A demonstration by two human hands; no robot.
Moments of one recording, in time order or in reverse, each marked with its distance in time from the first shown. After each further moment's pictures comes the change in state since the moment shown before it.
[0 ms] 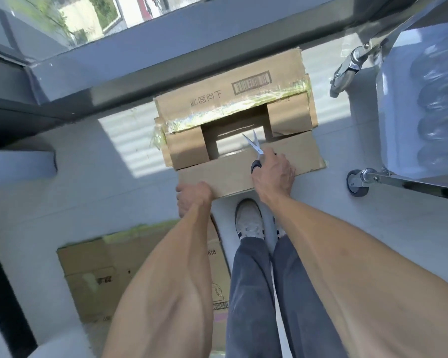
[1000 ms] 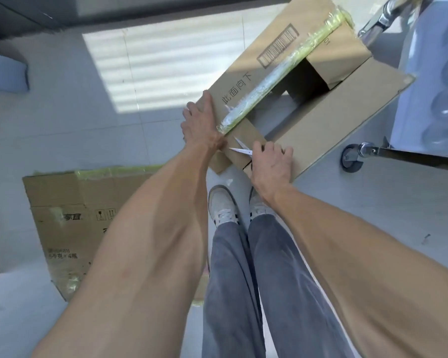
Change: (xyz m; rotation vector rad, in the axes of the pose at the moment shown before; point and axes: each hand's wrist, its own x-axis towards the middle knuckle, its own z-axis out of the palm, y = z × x) left_hand -0.018 -0.005 0.038 0.272 0.019 0.719; right_hand -0.061 0.081 0.040 -0.608 -0.135 -0.447
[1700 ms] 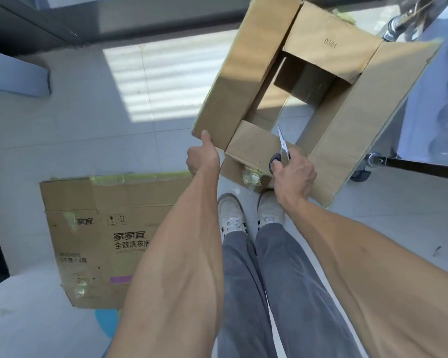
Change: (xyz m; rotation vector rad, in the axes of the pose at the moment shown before) left_hand -0.032 -0.026 0.013 -0.938 0.104 -0.703; right_hand -0.013 0.012 -0.012 0.660 0.189 0.471
